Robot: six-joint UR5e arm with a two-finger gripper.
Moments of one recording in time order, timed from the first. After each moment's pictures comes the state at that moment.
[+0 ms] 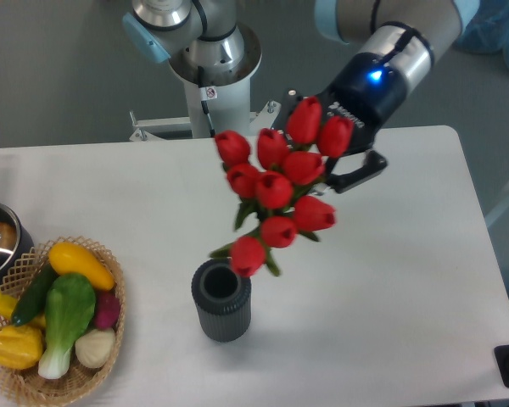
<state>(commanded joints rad) 2.85 -1.78 -1.56 -0.89 0.19 0.91</state>
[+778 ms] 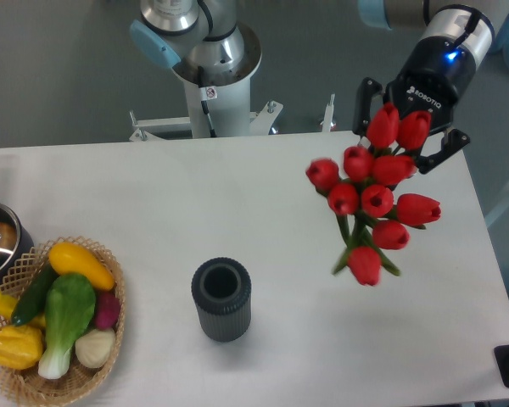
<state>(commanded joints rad) 2.93 -1.79 -1.59 -0.88 0.19 0.92</state>
